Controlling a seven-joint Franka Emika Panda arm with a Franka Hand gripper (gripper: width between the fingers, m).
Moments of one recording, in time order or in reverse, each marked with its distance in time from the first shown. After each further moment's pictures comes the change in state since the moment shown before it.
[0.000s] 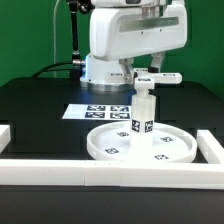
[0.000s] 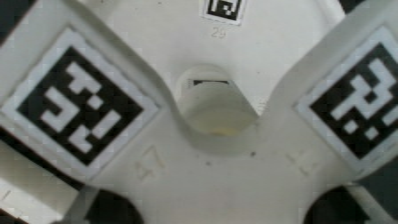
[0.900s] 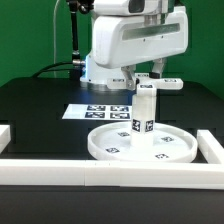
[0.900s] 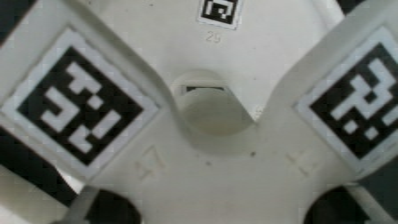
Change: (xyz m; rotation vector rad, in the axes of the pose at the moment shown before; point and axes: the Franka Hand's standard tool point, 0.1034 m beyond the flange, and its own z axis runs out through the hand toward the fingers) arm -0.003 -0.004 0.015 0.011 -0.014 -0.009
